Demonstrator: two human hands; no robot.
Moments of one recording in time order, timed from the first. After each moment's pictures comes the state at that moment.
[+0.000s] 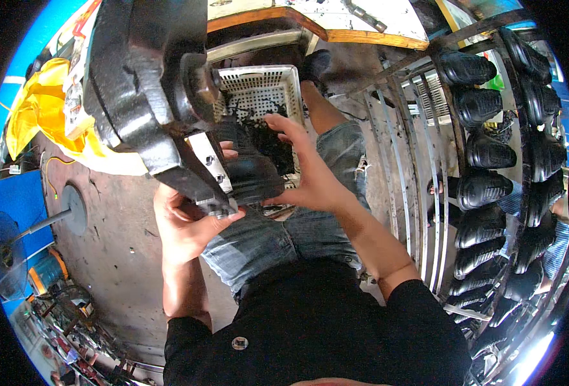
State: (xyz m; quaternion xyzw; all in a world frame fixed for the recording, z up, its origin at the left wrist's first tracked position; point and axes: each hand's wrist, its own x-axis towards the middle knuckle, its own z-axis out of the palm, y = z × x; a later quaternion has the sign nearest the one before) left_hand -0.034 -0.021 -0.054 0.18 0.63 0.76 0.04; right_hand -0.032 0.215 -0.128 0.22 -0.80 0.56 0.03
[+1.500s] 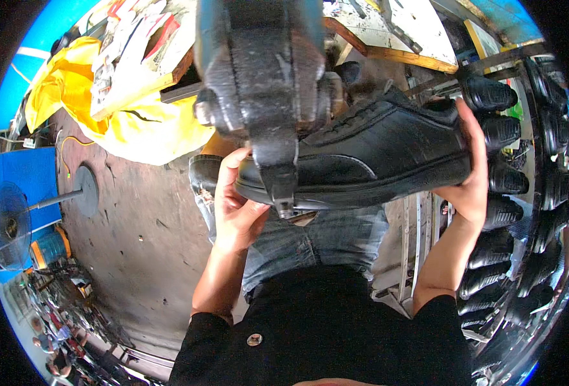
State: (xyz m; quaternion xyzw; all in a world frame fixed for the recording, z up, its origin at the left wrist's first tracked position) left_hand -0.012 0.001 -0.099 0.02 0.37 0.93 0.06; right_hand -0.029 0.348 -0.006 0.12 -0.83 0.53 0.10
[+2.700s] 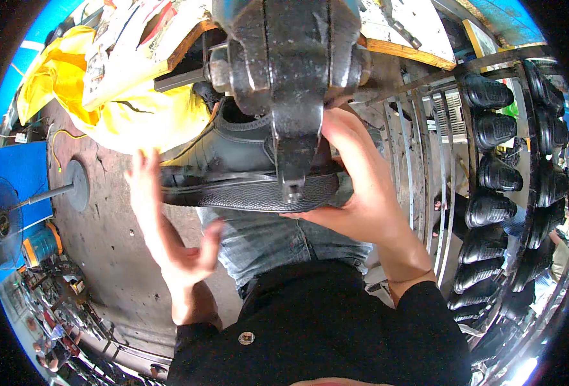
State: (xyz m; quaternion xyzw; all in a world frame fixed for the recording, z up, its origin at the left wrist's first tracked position) left_hand 0.006 -0.072 -0.025 0.17 0.88 0.39 -0.20; right_hand -0.033 0.192 -0.010 0.25 -0.81 0.53 0.04
